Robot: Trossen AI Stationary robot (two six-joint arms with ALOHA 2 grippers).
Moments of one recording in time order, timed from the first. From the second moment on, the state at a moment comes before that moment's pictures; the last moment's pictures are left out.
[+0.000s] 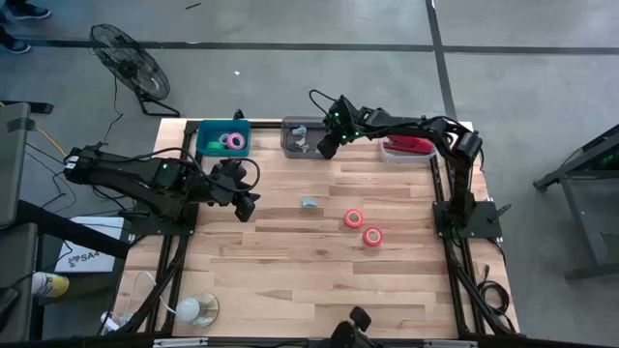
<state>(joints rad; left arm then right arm) -0.22 1.04 1.11 -0.91 -0.43 -0.87 -0.60 1.94 1.36 -0.30 -0.13 0.15</state>
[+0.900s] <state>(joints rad) -0.22 1.04 1.11 -0.91 -0.43 -0.87 -0.65 1.94 1.36 -0.33 -0.25 0.15</state>
